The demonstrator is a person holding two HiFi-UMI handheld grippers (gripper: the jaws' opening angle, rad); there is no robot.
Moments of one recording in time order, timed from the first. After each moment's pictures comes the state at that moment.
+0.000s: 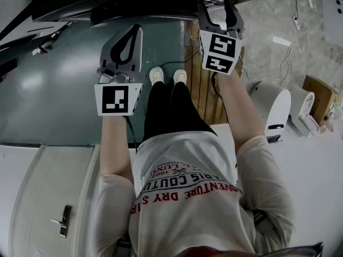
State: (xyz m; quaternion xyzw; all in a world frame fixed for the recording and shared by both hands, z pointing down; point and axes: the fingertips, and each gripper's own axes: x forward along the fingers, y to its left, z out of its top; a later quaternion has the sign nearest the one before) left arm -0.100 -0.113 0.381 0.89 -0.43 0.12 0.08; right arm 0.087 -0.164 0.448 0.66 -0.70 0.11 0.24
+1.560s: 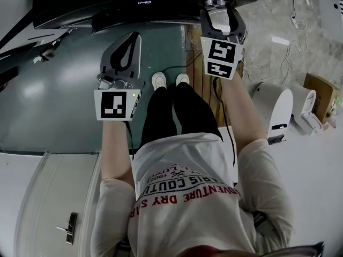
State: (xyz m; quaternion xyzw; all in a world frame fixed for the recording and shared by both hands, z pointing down) left arm -0.114 -0.112 0.387 0.90 -0.41 0.11 0.09; right arm 0.085 -0.160 0.445 0.66 -0.69 0.08 0.28
